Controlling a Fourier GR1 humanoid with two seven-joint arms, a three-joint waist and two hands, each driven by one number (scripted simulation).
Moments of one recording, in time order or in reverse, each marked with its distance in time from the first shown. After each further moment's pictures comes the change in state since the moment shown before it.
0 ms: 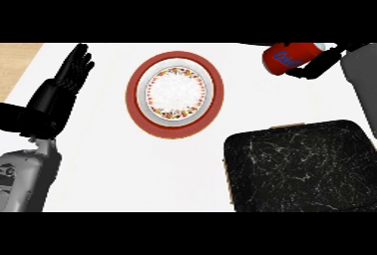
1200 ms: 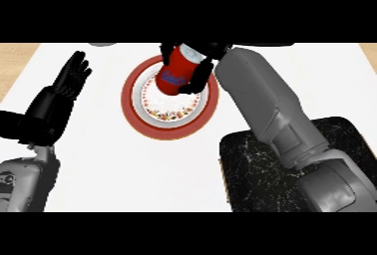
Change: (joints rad) left arm 0.048 -0.018 0.020 -0.017 -0.025 -0.009 0.000; right arm -0.266 0.457 0.046 0.203 -0.023 -0.061 0.214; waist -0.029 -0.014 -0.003
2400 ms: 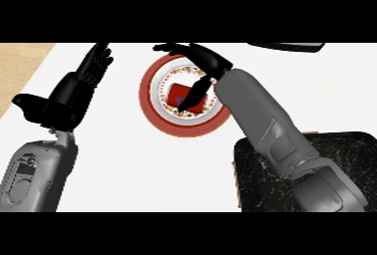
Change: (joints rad) left arm -0.118 -0.047 -0.043 0.060 -0.024 -0.021 0.002; right arm 0.081 0.031 0.106 0.069 -0.334 -0.036 0.070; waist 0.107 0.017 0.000
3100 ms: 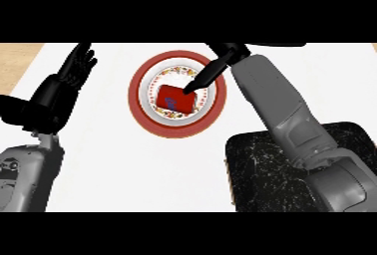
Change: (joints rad) left arm 0.036 0.036 0.055 -0.016 0.020 -0.012 0.008; right arm -0.055 -0.071 -0.175 0.068 -0.227 0.134 0.041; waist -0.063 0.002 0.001
